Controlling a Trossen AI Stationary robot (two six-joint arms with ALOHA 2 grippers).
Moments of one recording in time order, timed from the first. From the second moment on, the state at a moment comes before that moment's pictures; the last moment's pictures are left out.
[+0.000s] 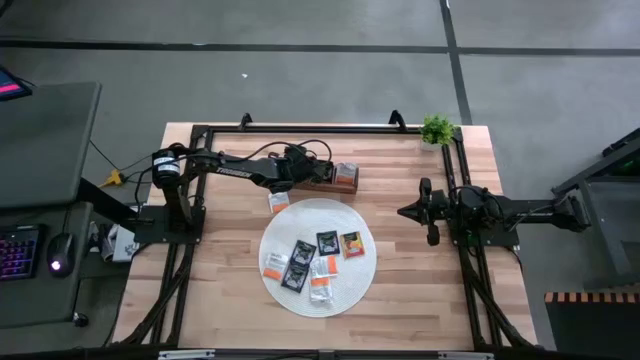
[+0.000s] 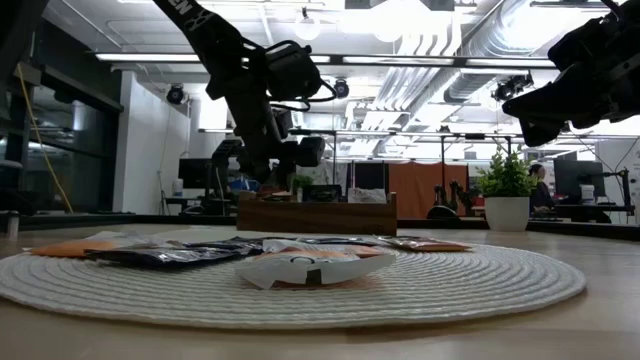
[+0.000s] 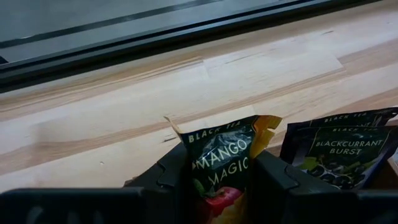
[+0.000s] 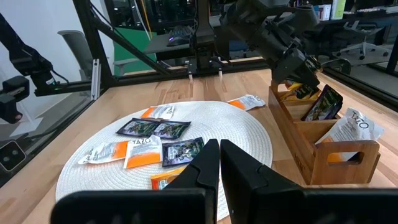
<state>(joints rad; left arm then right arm) 0.23 1.82 1.12 -0.28 -0.72 -0.82 -0.04 0.14 0.01 0.03 -0.05 0.13</state>
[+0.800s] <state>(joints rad) 0.23 1.82 1.12 -0.28 -0.75 -0.82 -0.04 0.14 0.01 0.03 -0.05 0.13</state>
